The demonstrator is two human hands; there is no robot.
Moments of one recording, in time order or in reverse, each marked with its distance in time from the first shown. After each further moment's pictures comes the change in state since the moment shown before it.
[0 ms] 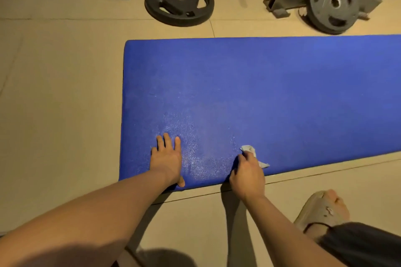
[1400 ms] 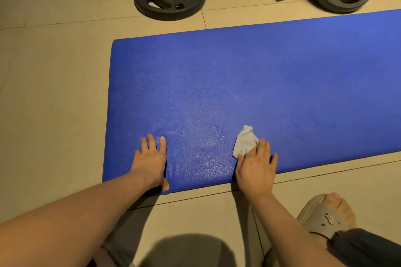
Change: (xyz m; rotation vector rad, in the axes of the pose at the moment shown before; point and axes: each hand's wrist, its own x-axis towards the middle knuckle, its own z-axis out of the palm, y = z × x) left_hand 0.005 0.012 -0.007 0.053 -0.032 -0.050; right_hand 0.038 0.062 0.014 -0.250 0.082 0.063
